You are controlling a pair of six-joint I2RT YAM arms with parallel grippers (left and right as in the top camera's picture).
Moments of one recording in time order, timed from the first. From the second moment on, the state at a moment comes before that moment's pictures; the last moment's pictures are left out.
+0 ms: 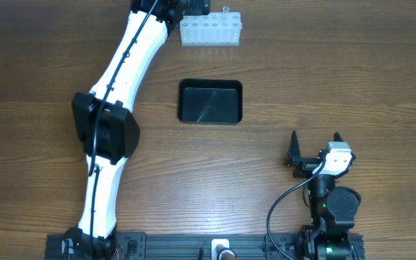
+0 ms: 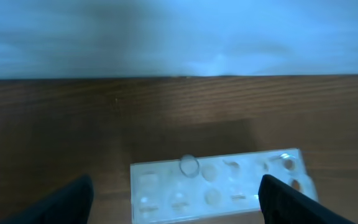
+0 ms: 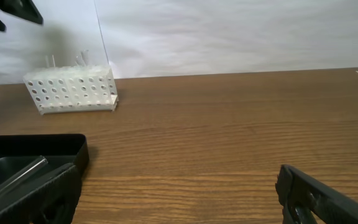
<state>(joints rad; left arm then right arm) -0.37 2.41 2.40 -0.74 -0.11 -0.27 -0.01 0.01 0.01 -0.07 0.01 0.05</state>
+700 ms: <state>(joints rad) -0.37 2.54 2.40 -0.58 -0.09 -0.22 -0.01 0.01 0.01 -0.07 0.01 0.05</state>
